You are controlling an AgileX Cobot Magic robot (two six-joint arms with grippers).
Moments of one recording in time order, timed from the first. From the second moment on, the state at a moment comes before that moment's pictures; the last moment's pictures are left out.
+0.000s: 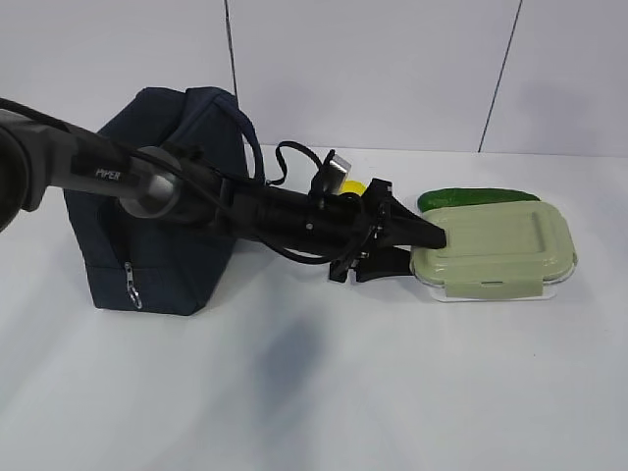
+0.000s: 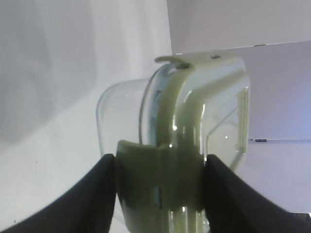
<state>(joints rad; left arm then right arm) -0.53 2.45 -1.62 -1.74 1.04 0.86 0.03 1.21 -1.47 0.08 1.27 0.16</state>
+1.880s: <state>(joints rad) -0.47 2.45 -1.62 -1.74 1.05 0.87 -0.46 1.92 -1.11 1.17 1.18 -0.94</state>
